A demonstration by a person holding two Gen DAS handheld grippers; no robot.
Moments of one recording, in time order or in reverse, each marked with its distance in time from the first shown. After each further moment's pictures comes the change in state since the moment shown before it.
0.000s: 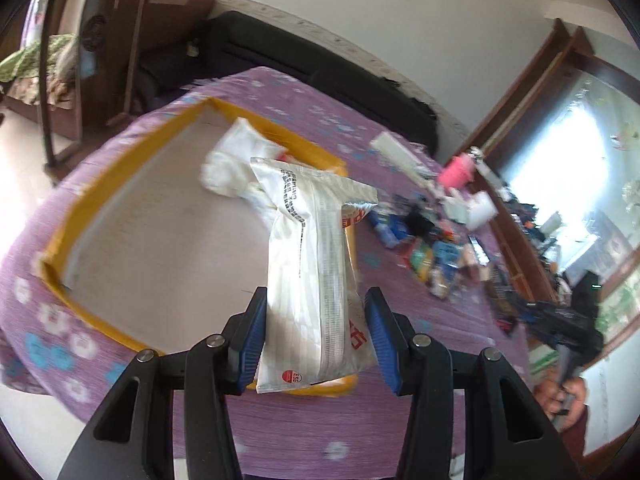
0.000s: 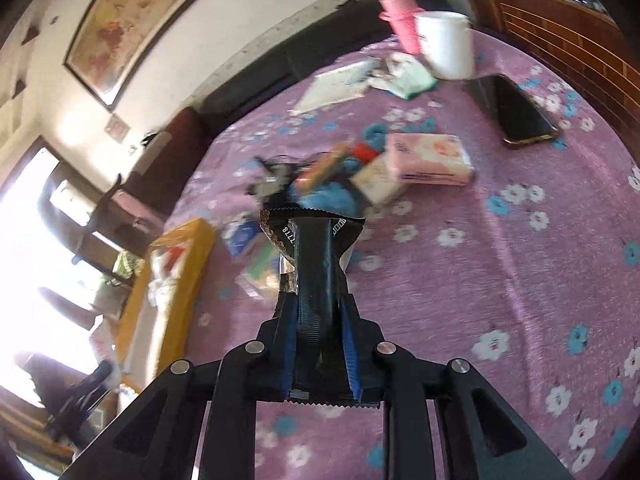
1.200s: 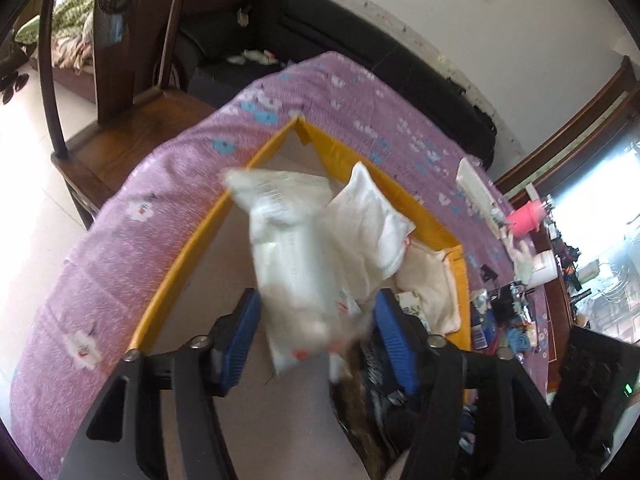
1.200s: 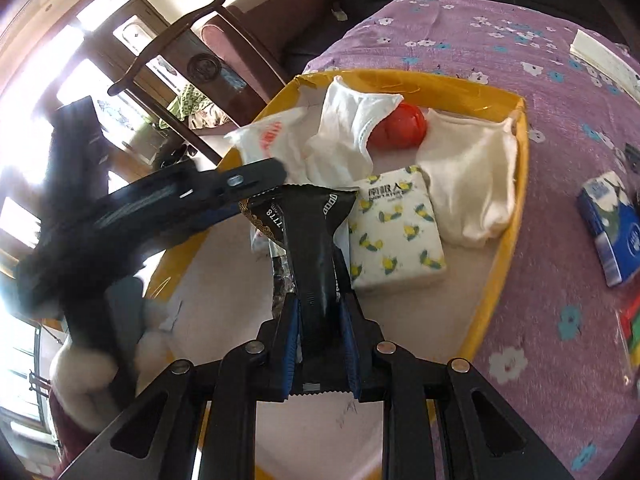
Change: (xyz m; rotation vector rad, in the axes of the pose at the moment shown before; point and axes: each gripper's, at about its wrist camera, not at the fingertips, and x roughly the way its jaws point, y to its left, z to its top) left arm 0.087 0.096 0.118 -0.143 0.071 0.080; right arm 0.258 0.258 -0.046 -0.396 0.416 0.102
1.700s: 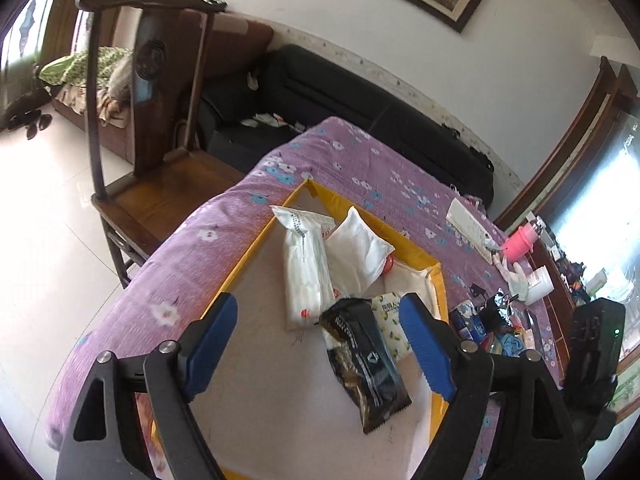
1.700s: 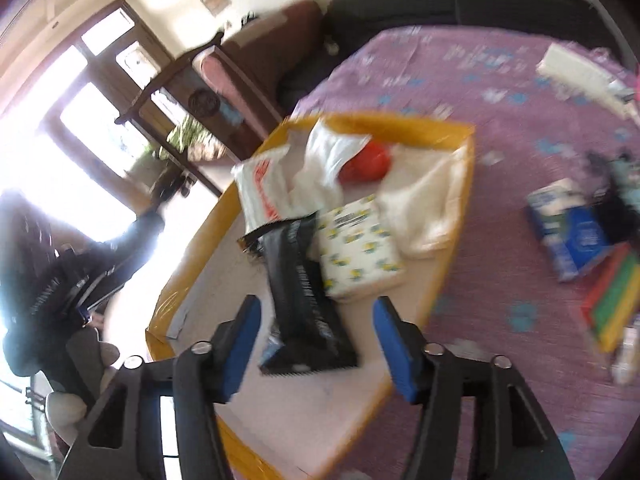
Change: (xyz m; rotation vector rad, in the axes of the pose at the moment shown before) left arm -0.086 -0.006 -0.039 0.035 -0.226 0.057; right arm -0.076 -0.019 -0.030 0.016 -0.188 -0.043
